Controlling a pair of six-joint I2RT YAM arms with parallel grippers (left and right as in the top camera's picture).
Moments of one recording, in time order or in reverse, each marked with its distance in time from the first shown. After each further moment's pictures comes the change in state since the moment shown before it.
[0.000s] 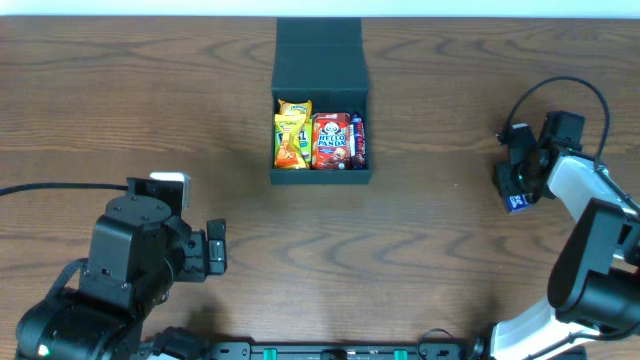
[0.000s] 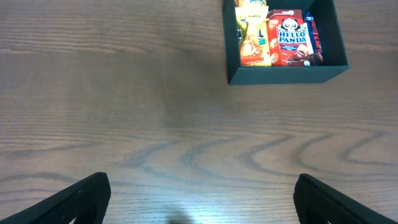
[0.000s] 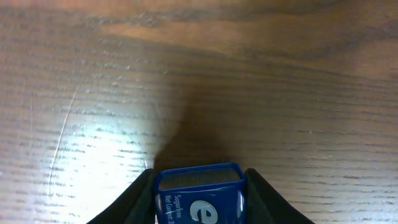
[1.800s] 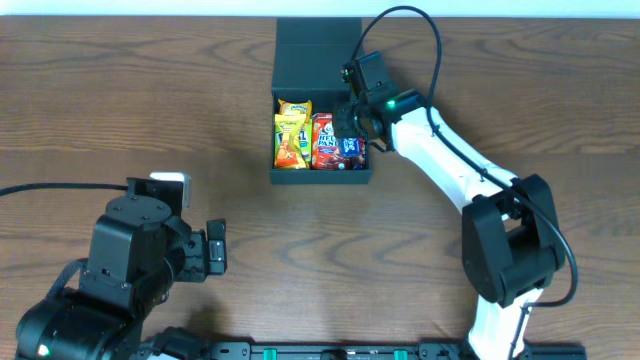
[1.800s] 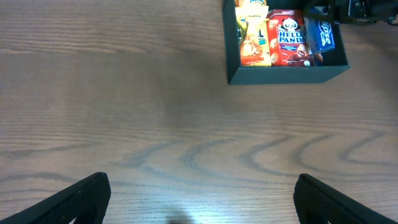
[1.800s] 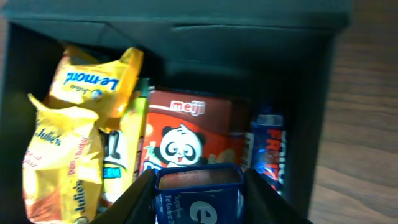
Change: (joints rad) left arm 0.000 0.000 0.000 0.000 0.000 0.000; right arm 0.774 0.188 0.509 -0.108 0.024 0.850
